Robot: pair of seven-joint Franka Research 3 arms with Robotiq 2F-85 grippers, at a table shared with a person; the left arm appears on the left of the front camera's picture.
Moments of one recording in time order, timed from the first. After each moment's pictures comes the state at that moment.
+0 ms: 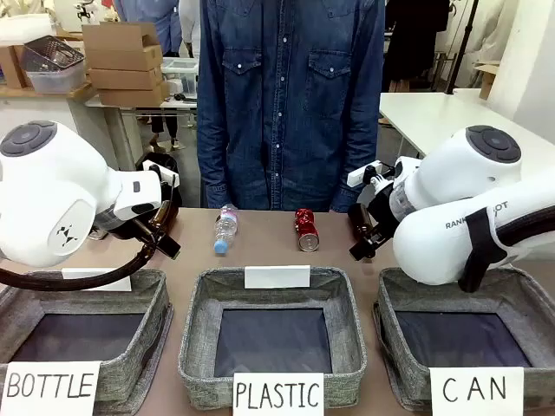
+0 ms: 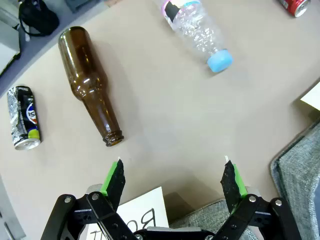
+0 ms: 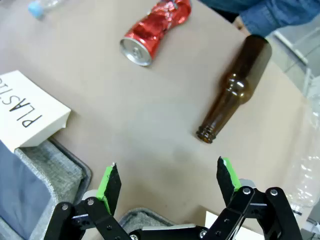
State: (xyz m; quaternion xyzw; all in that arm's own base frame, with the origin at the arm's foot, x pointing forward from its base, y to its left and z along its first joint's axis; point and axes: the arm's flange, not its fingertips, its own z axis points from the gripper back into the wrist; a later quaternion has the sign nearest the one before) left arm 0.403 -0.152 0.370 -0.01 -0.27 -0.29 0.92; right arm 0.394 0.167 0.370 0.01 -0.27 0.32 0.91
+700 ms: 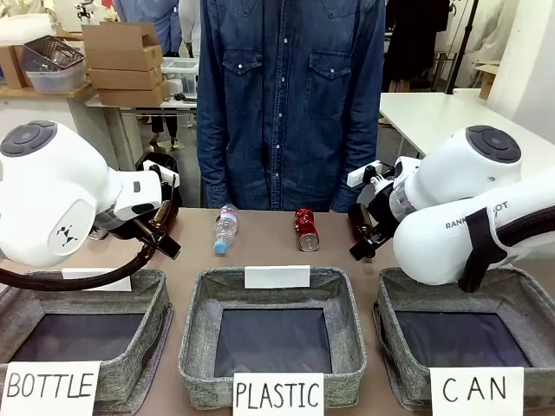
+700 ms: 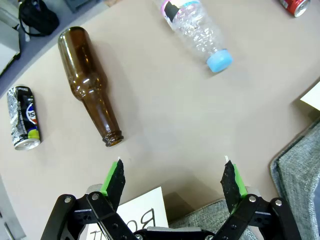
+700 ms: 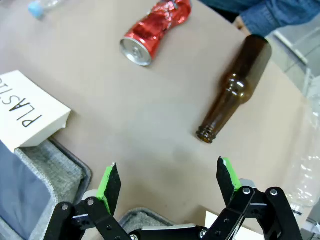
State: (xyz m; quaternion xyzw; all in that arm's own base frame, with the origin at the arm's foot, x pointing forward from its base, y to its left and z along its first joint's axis) left arm 0.403 -0.153 0.370 -0.01 -0.27 -0.29 0.92; right arm 0.394 0.167 0.370 0.01 -0.27 0.32 0.91
